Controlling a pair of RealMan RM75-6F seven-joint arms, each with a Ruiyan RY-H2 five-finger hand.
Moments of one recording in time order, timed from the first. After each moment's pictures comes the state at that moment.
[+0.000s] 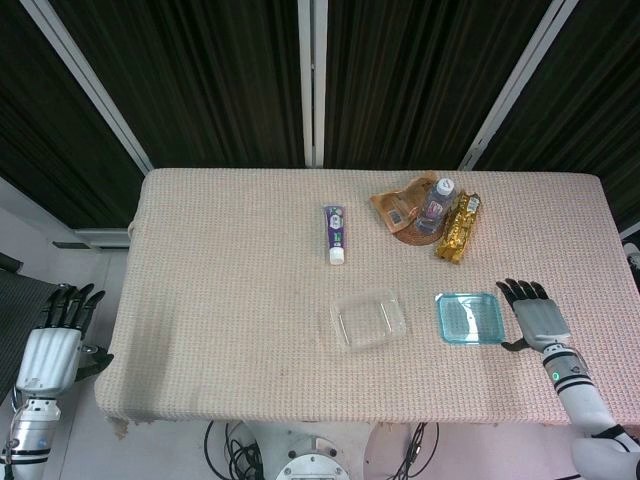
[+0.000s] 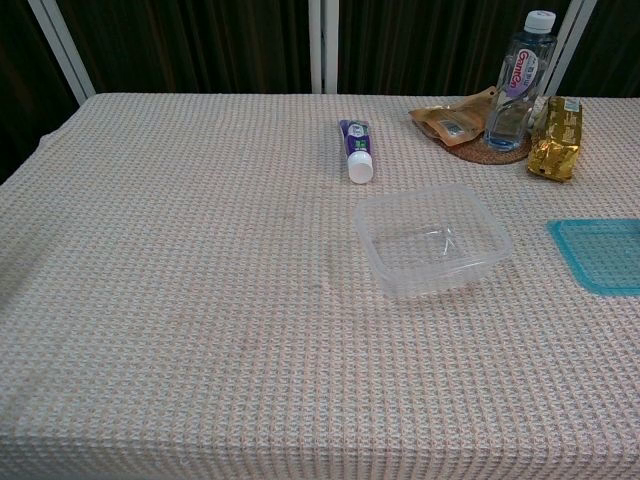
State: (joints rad) left arm -0.10 -1.20 -0.03 -1.66 1.53 1.51 0.20; right arm 0.46 -1.28 -0.07 -1.34 -1.13 0.97 -0.12
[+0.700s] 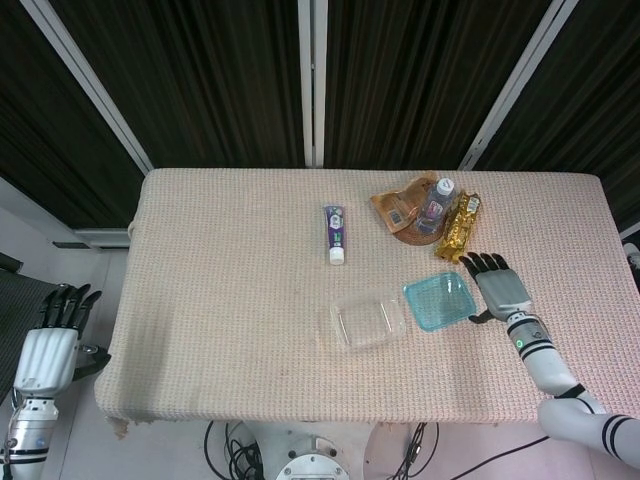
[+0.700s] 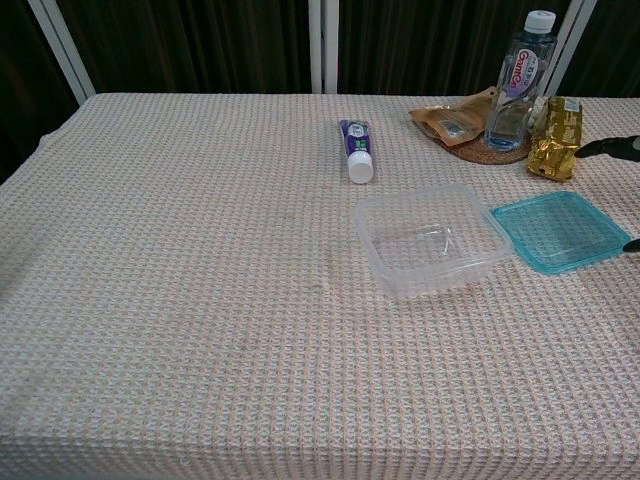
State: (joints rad) left arm -0.09 -1.20 -0.03 -1.65 1.51 1.51 0.19; right arm 0.57 -1.31 0.05 -1.37 -1.12 0.85 -0.19
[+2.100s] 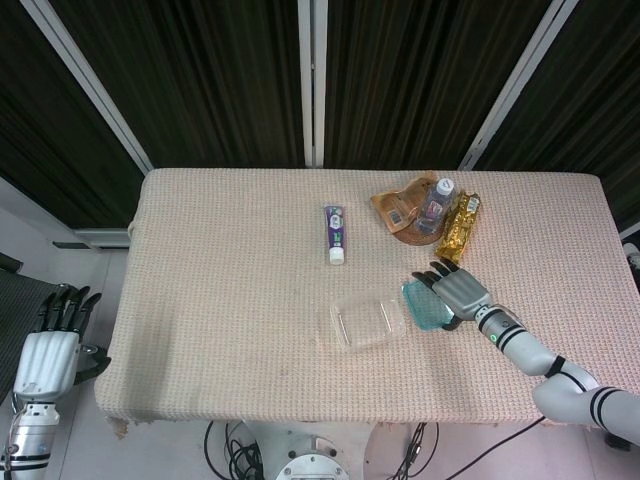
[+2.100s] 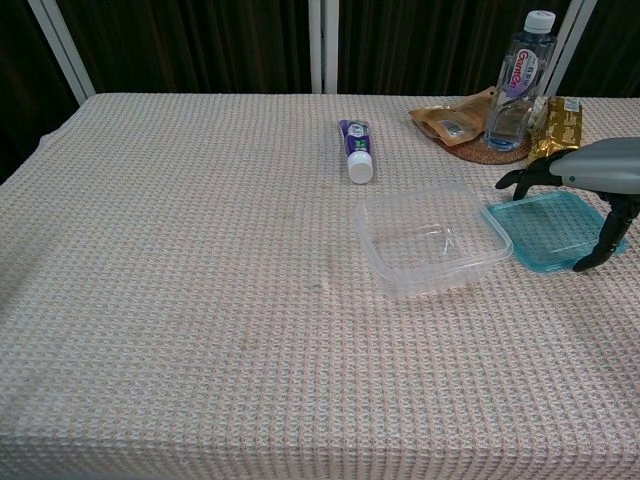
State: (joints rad) left arm -0.08 -1.18 -0.03 -1.74 1.52 1.52 0.28; right arm 0.72 -1.33 -0.01 -1.26 -1.44 0.70 0.00
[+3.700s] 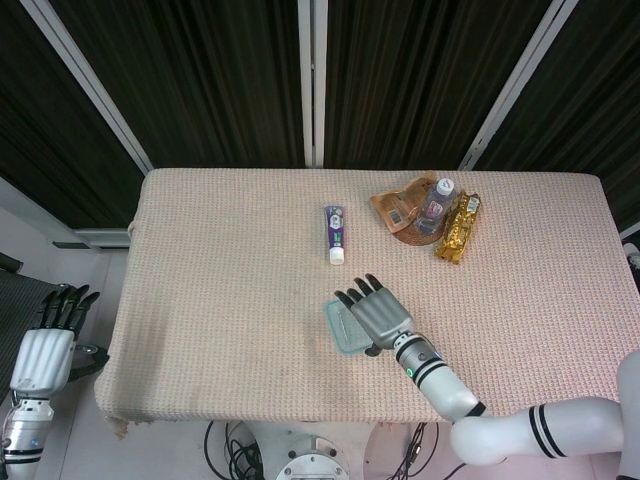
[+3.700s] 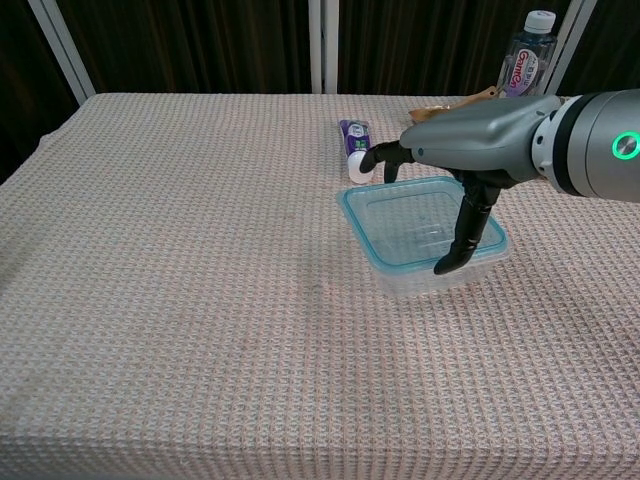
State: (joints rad) left arm -0.09 -1.22 -0.03 -1.56 1.55 1.52 0.08; right arm 1.00 -1.36 0.08 -2.04 -0.53 1.07 -0.95
